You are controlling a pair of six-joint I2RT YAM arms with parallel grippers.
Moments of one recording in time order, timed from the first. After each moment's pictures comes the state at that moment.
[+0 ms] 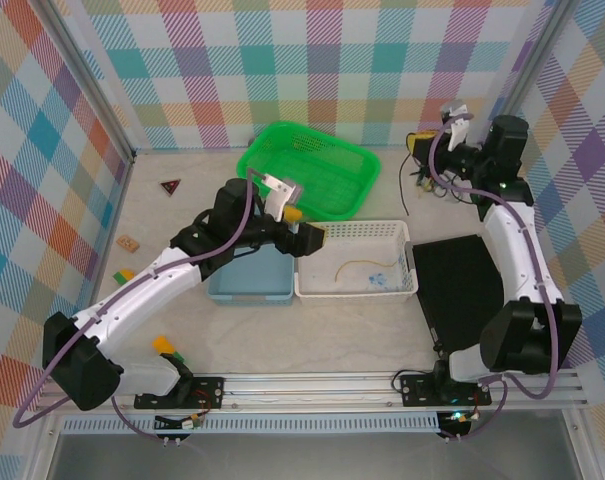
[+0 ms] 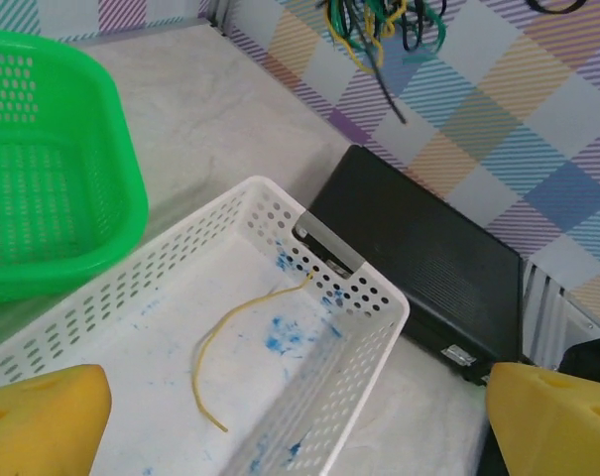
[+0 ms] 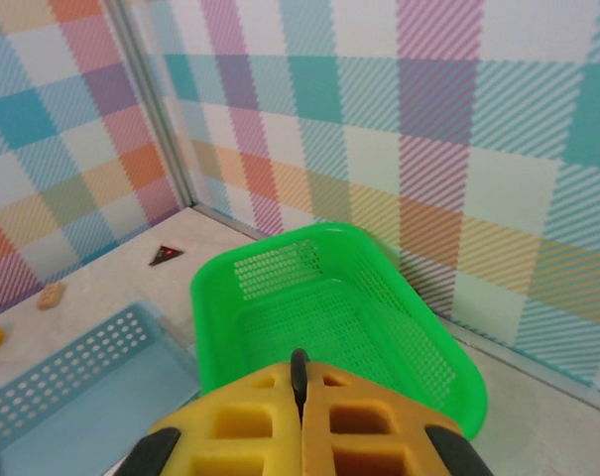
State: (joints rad) left arm -0.66 1.30 1.16 -0.30 0.41 -0.21; right arm -0.07 1.41 1.38 -0.20 -0.89 -0.09
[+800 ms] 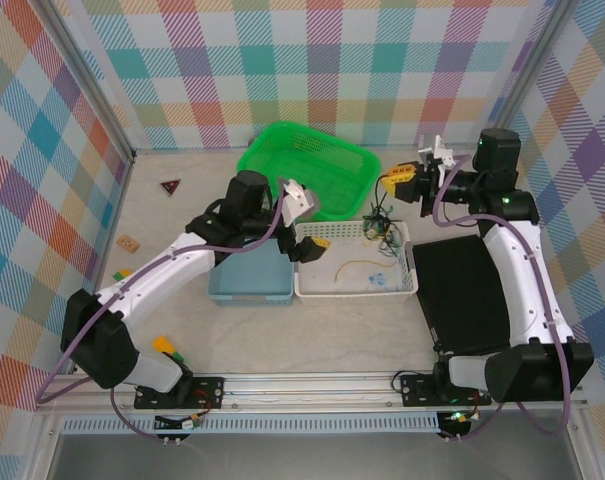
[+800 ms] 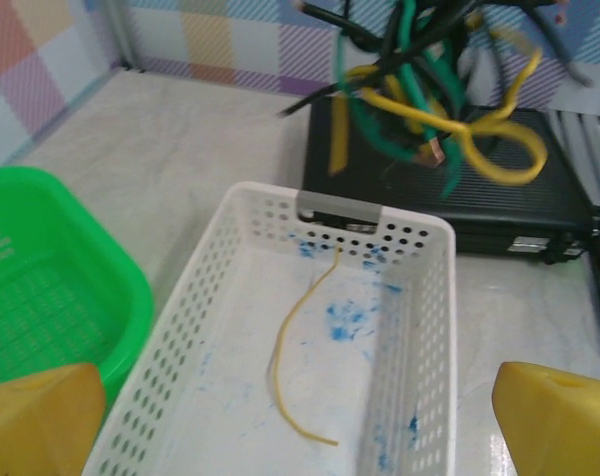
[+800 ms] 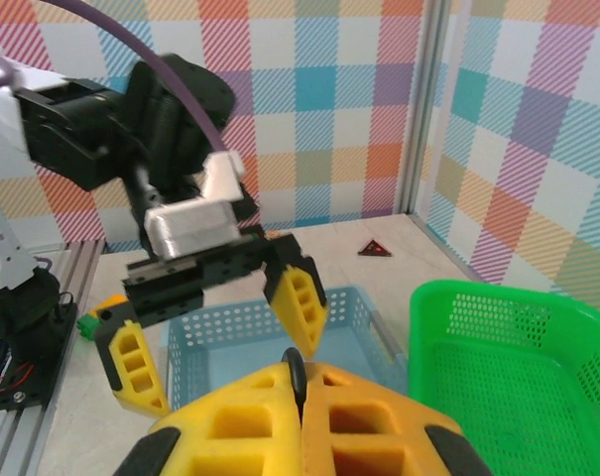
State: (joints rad) left arm -0.61 1.44 1.20 -0.26 0.61 0.33; right arm 0.03 1.27 1.39 -0.56 -1.28 -0.49
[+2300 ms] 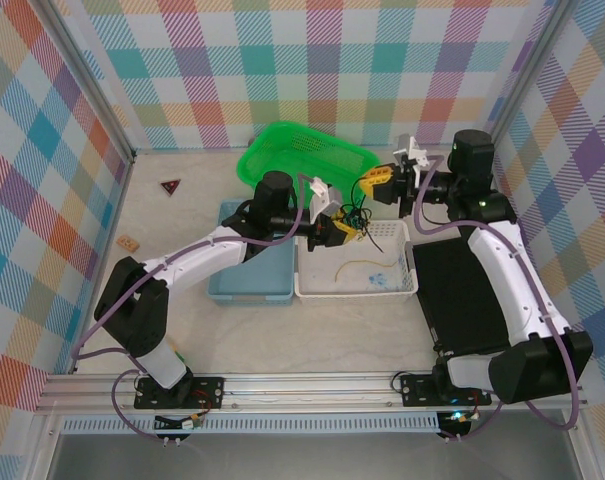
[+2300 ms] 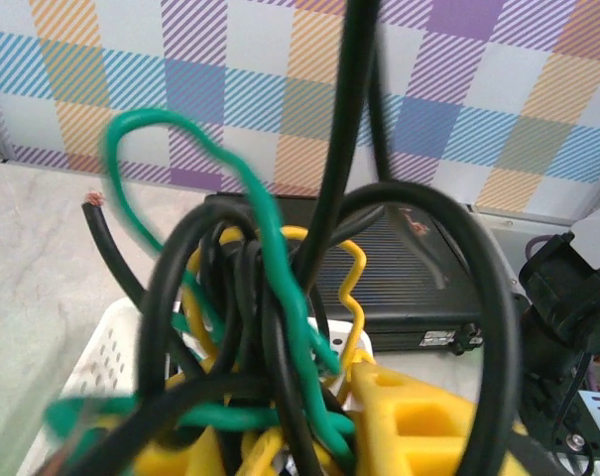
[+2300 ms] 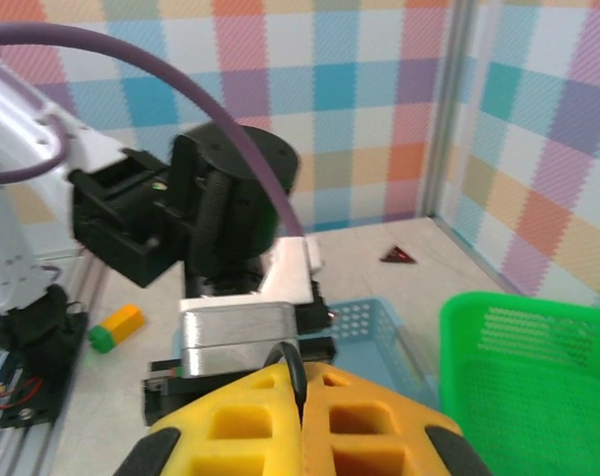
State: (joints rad) left arm -0.67 1.65 1.21 0.13 0.84 0.12; right arm 0.17 1.29 1.32 -0.35 -1.15 -0.31
